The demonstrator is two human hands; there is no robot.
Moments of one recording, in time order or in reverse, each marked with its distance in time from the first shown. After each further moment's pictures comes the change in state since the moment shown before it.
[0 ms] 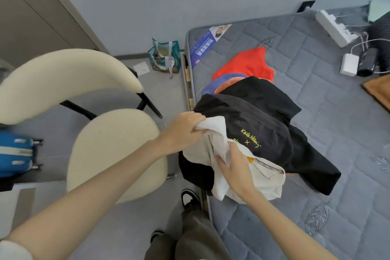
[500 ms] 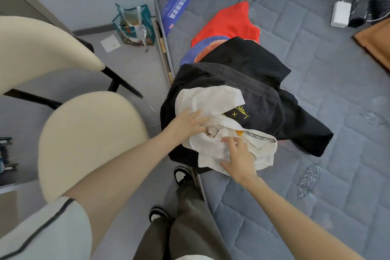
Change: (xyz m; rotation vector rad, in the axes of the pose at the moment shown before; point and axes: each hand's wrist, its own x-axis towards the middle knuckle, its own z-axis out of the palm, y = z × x) left_hand 0.034 -0.039 0.112 1.044 -0.423 0.539; right_hand -0.012 0.100 0.016 -0.489 -0.175 0.197
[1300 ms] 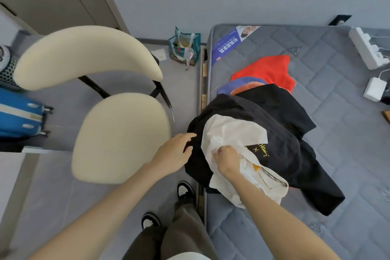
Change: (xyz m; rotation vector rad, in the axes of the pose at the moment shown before) left_hand -0.132 0.015 -0.050 -1.301 0.095 -0.969; right_hand 0.053 -0.113 -0.026 0.000 -0.088 -0.017
